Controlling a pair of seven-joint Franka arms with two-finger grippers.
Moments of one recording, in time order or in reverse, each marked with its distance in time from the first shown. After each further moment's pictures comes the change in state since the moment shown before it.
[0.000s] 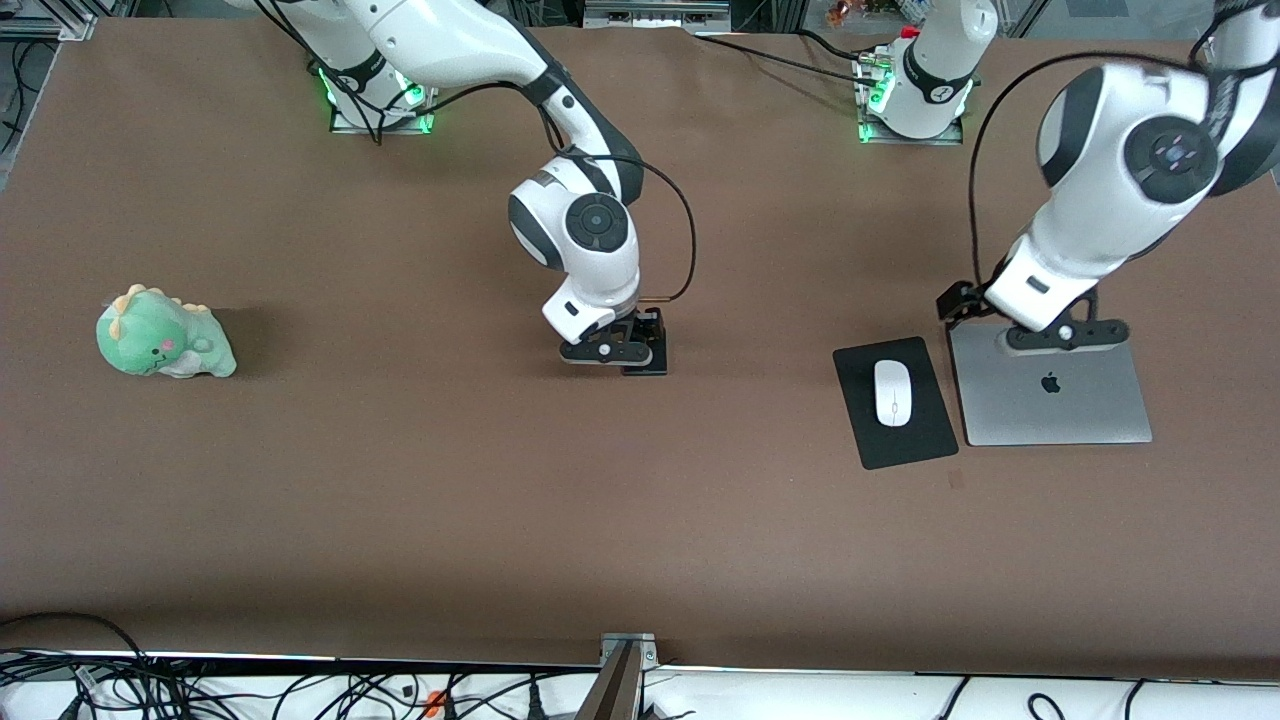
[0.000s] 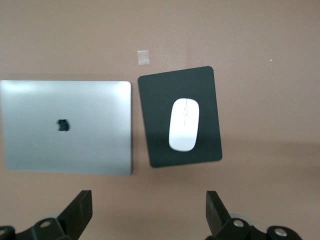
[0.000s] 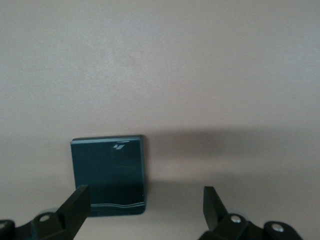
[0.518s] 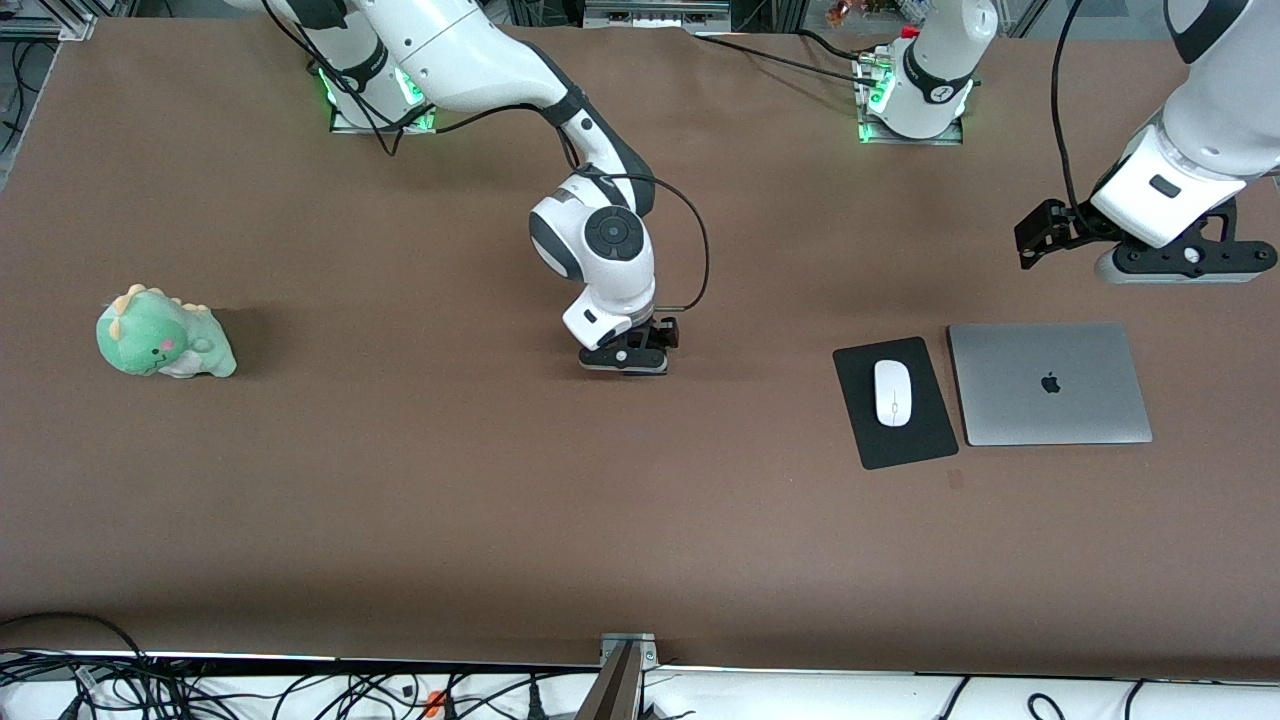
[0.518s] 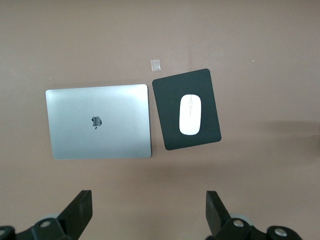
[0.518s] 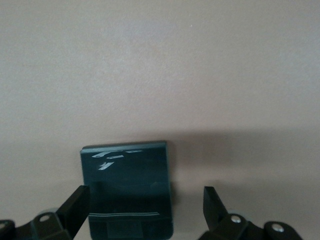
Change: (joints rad) left arm 0.028 -0.051 -0.004 0.220 -0.005 -0.255 0.102; right arm 0.028 0.073 -0.002 0.022 -0.001 0.099 0.062
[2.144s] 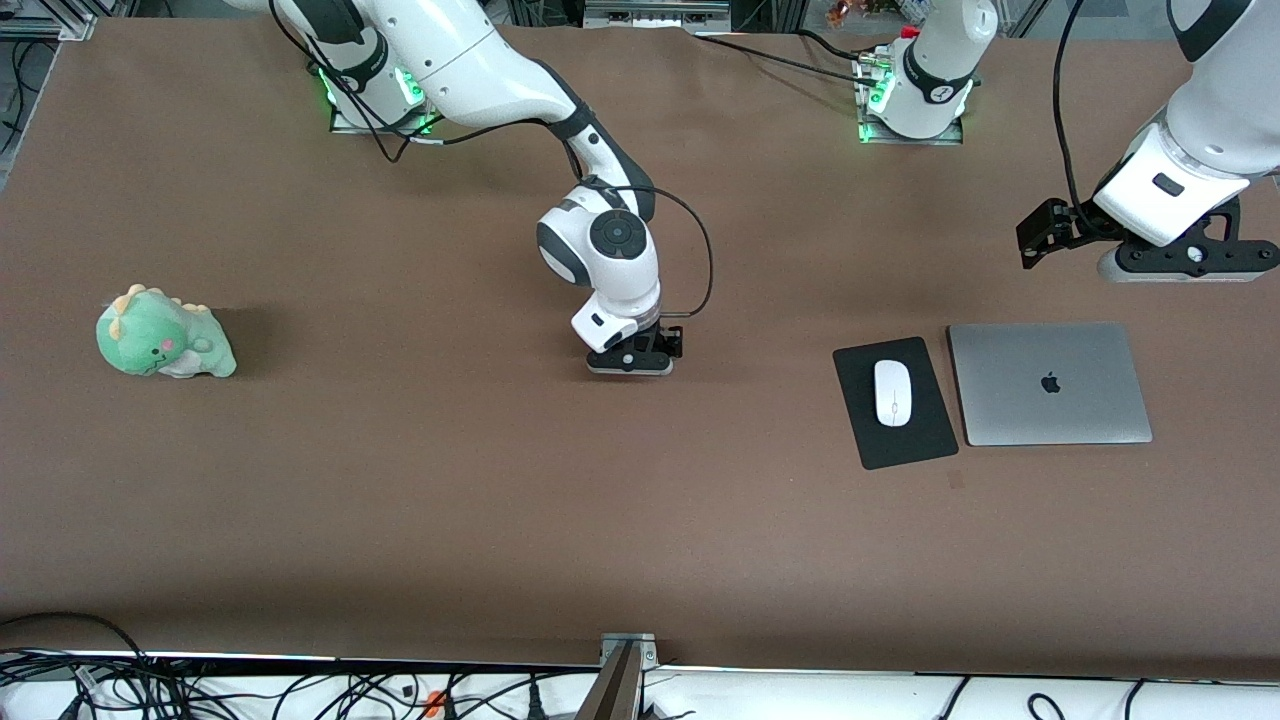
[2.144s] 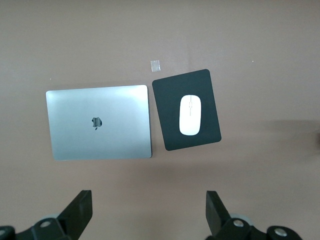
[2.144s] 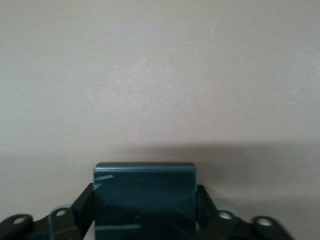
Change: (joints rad) left arm 0.003 0.001 -0.002 0.000 -0.001 0.000 0.004; right arm 0.017 0.050 -0.014 0.004 -0.037 0.125 0.036
